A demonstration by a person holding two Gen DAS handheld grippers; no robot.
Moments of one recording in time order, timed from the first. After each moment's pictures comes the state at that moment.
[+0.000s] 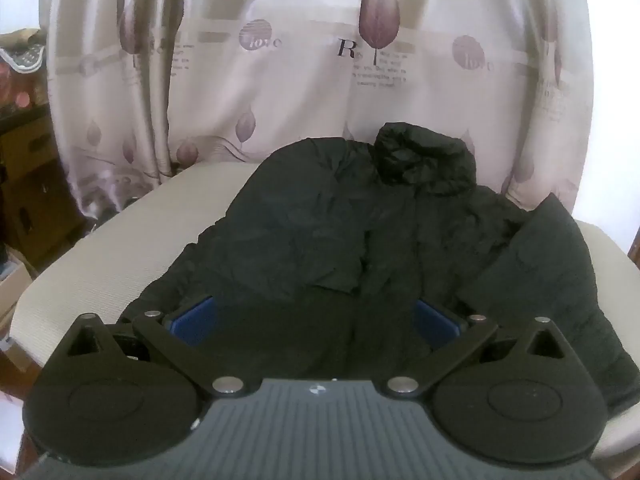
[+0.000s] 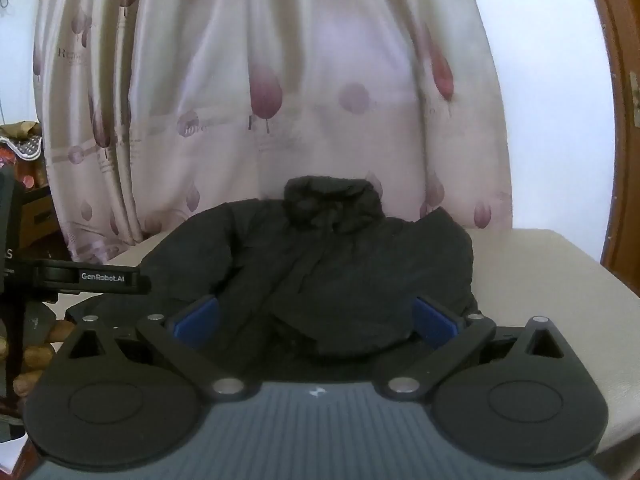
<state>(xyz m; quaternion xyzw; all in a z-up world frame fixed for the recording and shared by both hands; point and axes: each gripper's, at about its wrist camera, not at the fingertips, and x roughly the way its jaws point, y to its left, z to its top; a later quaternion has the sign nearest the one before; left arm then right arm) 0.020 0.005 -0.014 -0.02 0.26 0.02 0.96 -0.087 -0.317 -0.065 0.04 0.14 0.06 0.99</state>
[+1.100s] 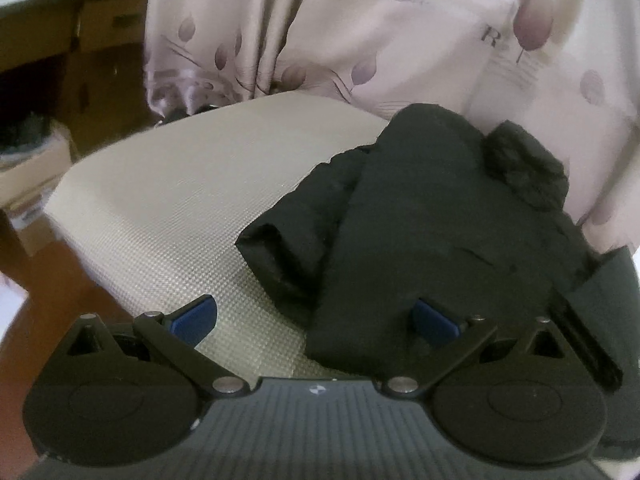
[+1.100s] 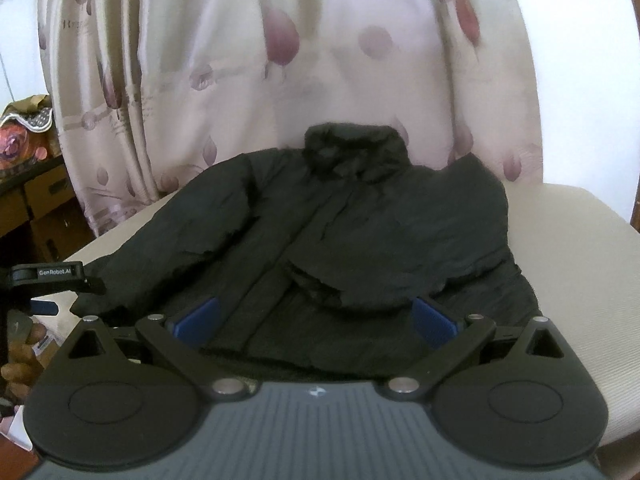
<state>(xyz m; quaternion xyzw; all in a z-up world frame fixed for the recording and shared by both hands) 0.026 0.123 -0.067 -0.17 0.32 0.09 0.93 -0.059 -0.317 -0.096 0.05 0.21 0.10 0.97</state>
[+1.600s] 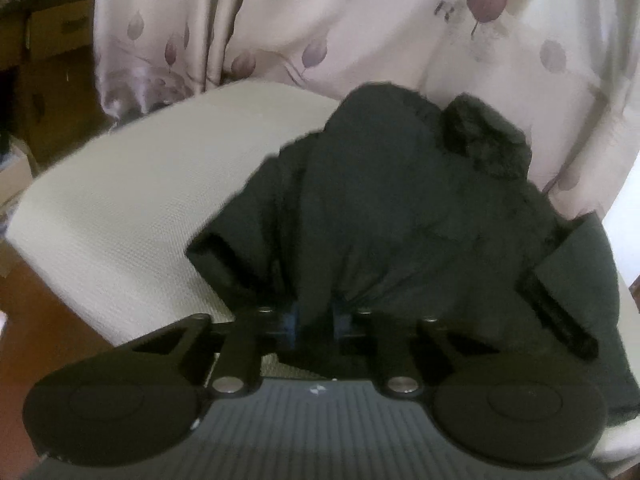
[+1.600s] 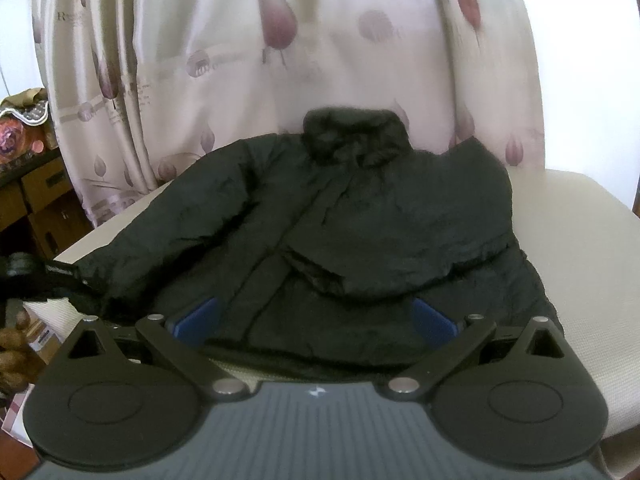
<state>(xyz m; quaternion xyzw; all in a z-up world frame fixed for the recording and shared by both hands) 0.027 0.115 -0.052 -0.13 0.33 0.03 0.93 -0.051 -0.316 -0.102 0.06 0.23 0.10 0.97</state>
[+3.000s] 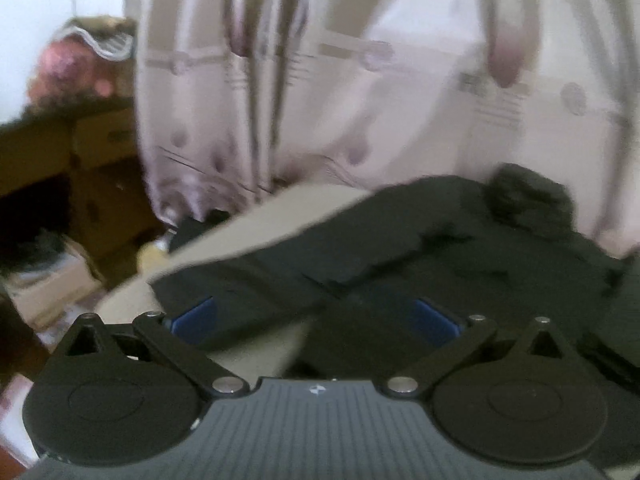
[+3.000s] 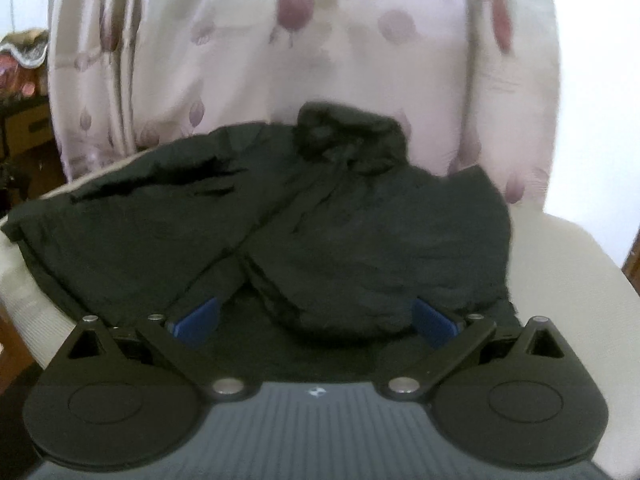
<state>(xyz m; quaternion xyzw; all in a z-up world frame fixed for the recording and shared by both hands) 0.017 0.119 -0.031 -0.06 0.22 0.11 0.97 0.008 -0.306 -0.115 -0.06 0.23 0.10 0.97</state>
